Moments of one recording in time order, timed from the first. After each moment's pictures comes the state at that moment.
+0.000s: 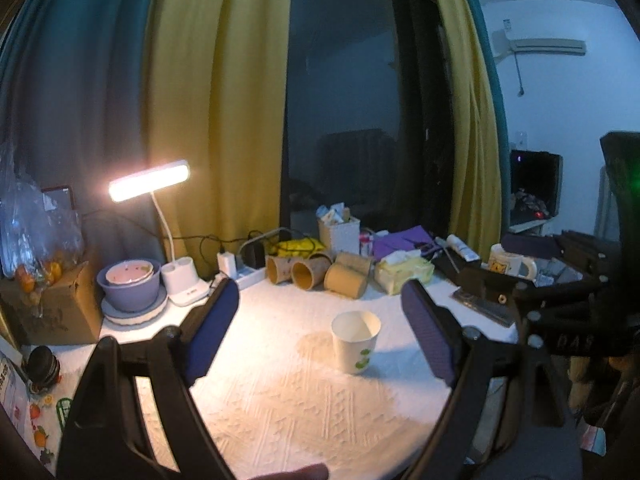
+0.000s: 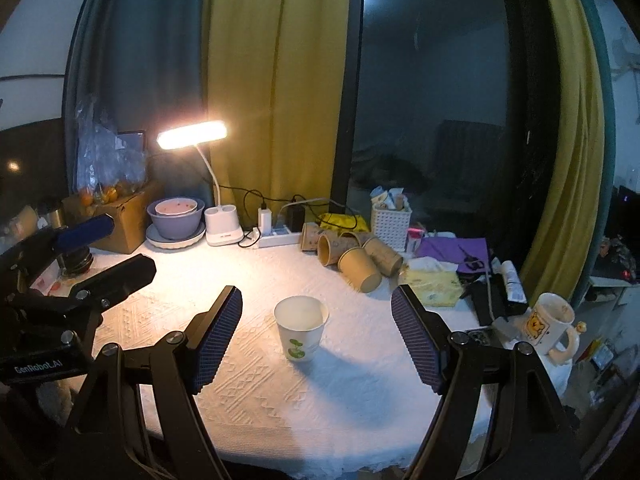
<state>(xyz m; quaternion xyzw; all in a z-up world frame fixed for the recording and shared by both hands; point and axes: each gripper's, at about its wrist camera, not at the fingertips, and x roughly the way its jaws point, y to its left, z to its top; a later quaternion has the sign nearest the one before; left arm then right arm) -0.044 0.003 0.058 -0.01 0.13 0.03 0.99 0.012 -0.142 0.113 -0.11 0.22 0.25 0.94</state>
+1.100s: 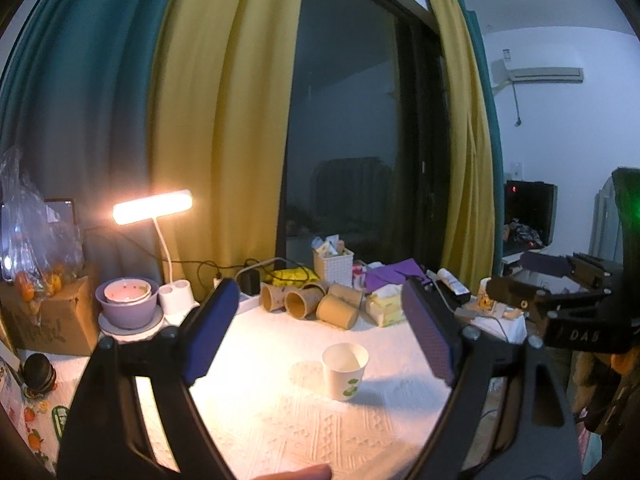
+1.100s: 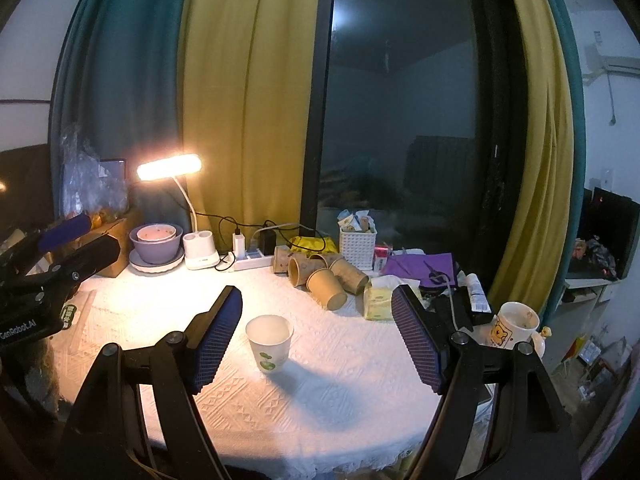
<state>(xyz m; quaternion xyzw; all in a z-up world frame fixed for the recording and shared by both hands) -0.058 0.004 0.086 -0.03 0.08 0.03 1.00 0.001 -0.179 0.139 -0.10 0.19 0.22 0.95</state>
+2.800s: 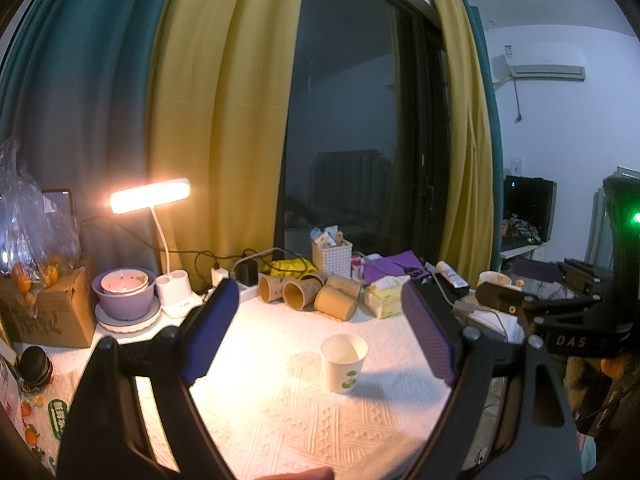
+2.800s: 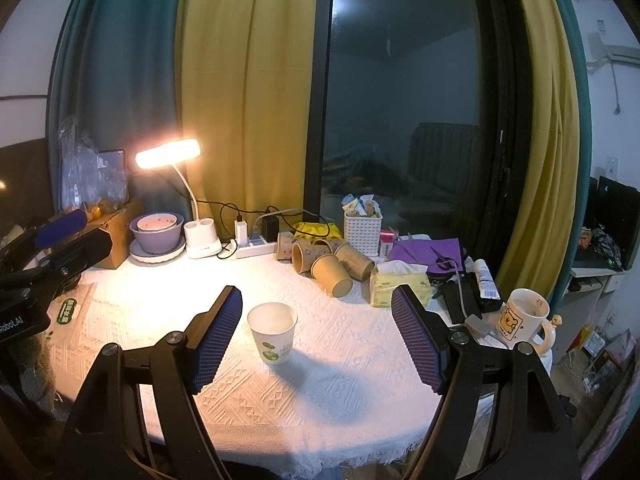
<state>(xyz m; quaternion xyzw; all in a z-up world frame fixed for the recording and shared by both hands) -0.059 0.000 0.076 -0.03 0.09 0.03 0.99 0.005 -0.175 0.129 -0.09 0.21 0.22 0.95</state>
